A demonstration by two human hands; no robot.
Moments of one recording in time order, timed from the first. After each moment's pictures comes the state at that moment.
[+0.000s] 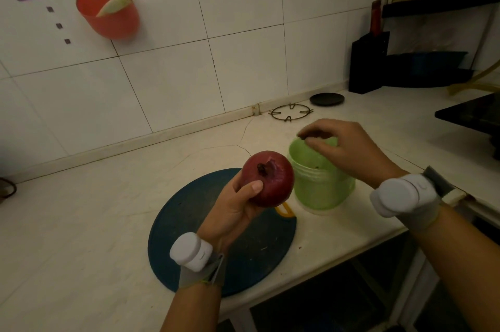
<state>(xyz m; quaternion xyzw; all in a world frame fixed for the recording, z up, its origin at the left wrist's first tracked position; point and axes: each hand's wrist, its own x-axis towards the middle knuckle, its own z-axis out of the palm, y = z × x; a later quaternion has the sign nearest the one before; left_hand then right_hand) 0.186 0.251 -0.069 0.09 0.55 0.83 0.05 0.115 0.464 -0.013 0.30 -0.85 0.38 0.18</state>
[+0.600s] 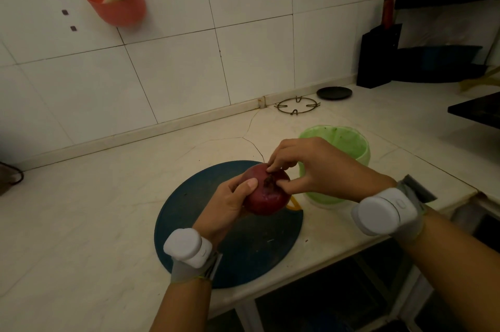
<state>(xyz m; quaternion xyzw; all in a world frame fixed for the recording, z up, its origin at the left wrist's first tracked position) 0.188 0.220 -0.088 0.02 0.71 0.71 0.04 0.140 0.420 -0.021 0.48 -0.83 0.28 0.09</state>
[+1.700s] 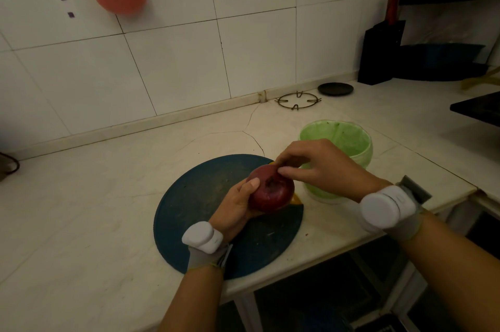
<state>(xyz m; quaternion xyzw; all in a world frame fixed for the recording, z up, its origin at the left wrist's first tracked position) 0.177 0.228 -0.119 0.01 0.60 0.79 0.08 0.133 0.418 -0.042 0.41 -0.84 0.36 0.06</state>
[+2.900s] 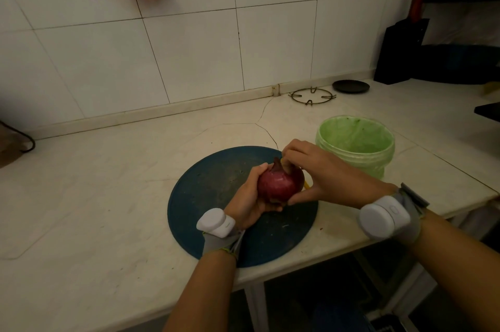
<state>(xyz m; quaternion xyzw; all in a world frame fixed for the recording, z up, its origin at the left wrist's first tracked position) 0.177 0.226 -0.120 -0.02 0.57 0.82 0.11 0.135 0.399 -0.060 0.52 -0.82 0.21 0.09</state>
